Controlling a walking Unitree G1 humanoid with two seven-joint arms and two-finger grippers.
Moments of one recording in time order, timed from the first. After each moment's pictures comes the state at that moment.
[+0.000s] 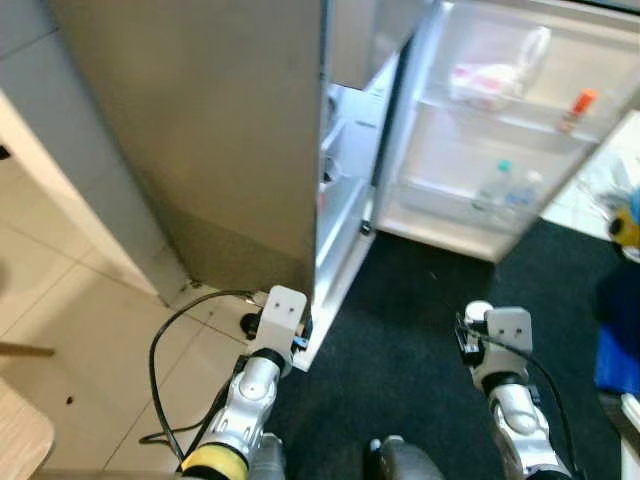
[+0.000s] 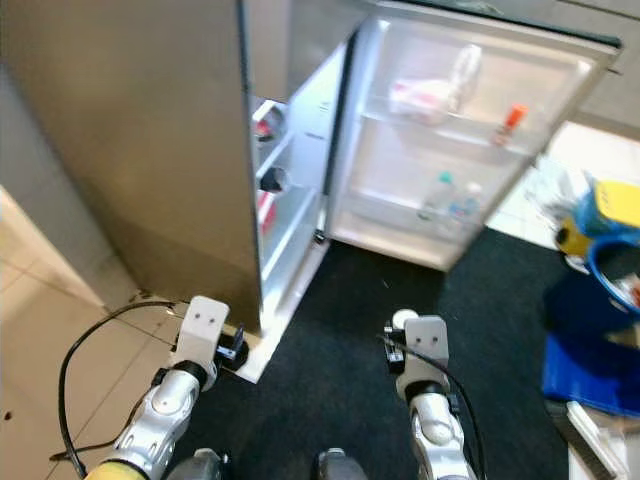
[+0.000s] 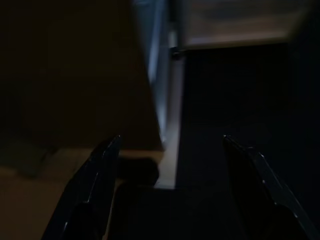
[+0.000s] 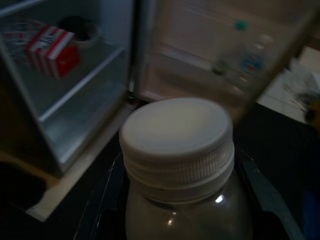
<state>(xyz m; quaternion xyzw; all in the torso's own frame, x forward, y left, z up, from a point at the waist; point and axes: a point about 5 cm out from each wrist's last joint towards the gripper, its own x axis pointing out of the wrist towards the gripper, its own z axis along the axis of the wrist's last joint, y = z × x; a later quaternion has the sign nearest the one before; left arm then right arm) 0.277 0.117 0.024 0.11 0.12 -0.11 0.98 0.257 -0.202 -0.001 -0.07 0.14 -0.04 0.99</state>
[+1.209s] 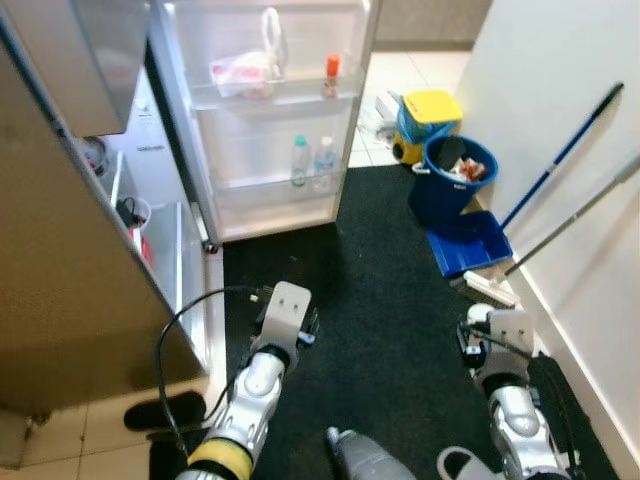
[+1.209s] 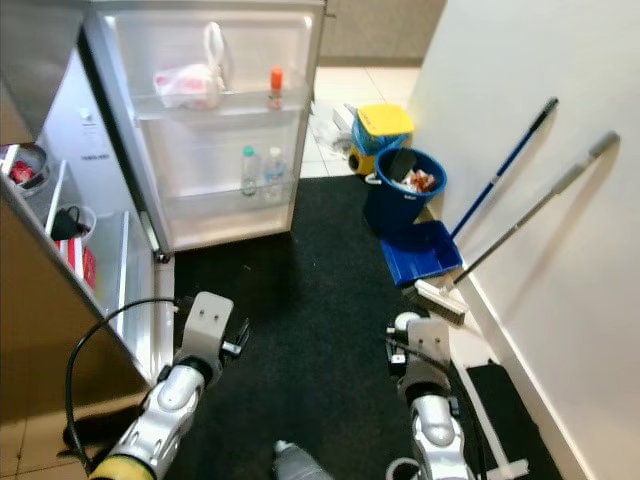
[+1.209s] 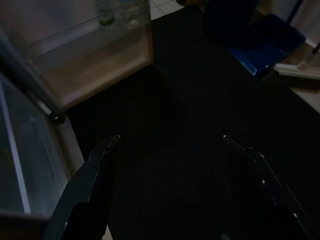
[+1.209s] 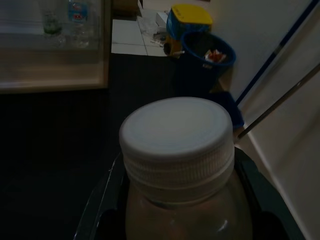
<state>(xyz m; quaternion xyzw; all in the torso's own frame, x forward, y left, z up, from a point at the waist) 0.281 0.112 0.026 0.10 0.11 -0.11 0.98 0.256 -0.199 -0.004 -0.06 0.15 -0.05 0.99</state>
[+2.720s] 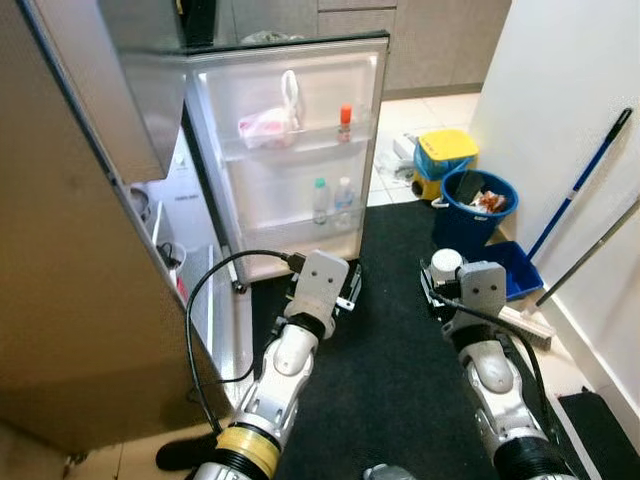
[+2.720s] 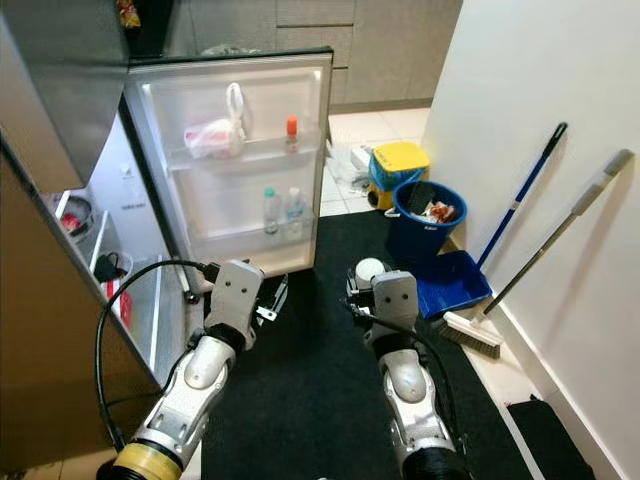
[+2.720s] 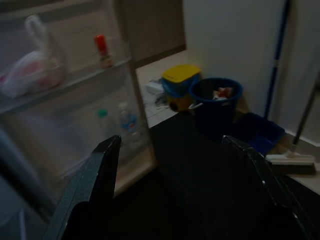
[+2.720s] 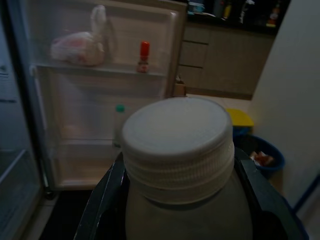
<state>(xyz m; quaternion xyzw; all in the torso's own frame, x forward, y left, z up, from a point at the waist) 0.293 0.063 0.092 0.09 -0.05 -0.17 0.98 0.298 -0.154 0.058 -0.05 0.01 0.04 1.00</state>
